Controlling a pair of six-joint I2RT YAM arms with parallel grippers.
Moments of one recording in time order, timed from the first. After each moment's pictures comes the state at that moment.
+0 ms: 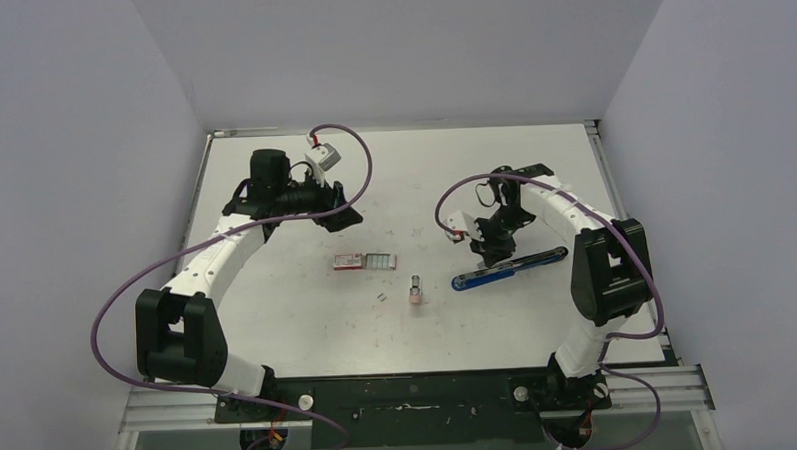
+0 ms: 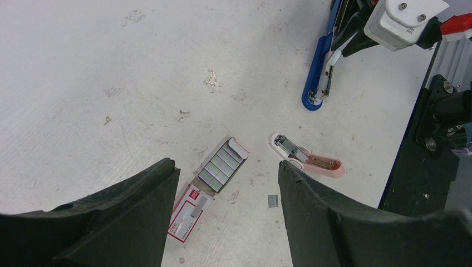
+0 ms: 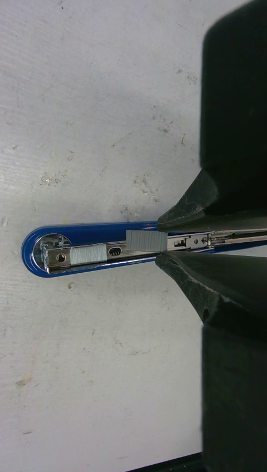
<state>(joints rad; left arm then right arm) -0.21 1.47 1.12 -0.28 0.81 0.11 0.28 1.76 1.30 -1.16 -0.49 -1.45</state>
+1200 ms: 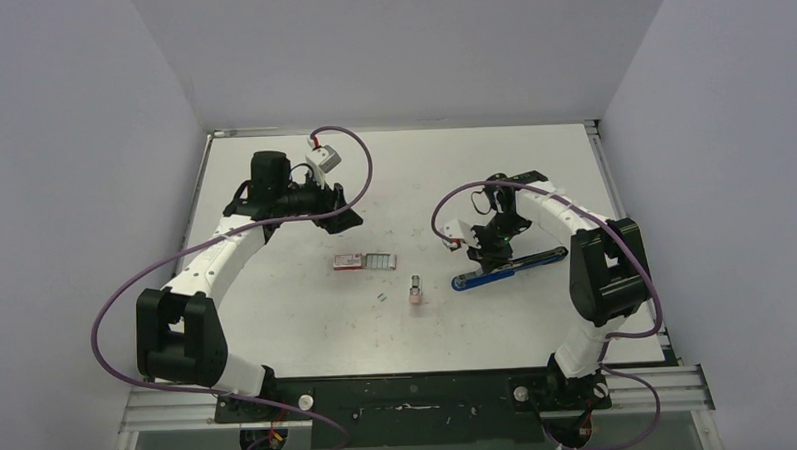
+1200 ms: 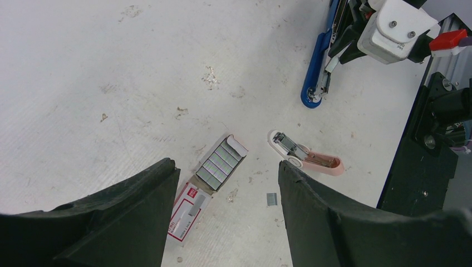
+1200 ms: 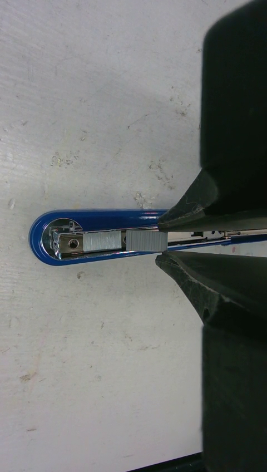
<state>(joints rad) -0.21 1.47 1.10 -0.27 0.81 0.11 0.30 1.76 1.25 -1.12 -0.48 -1.43</state>
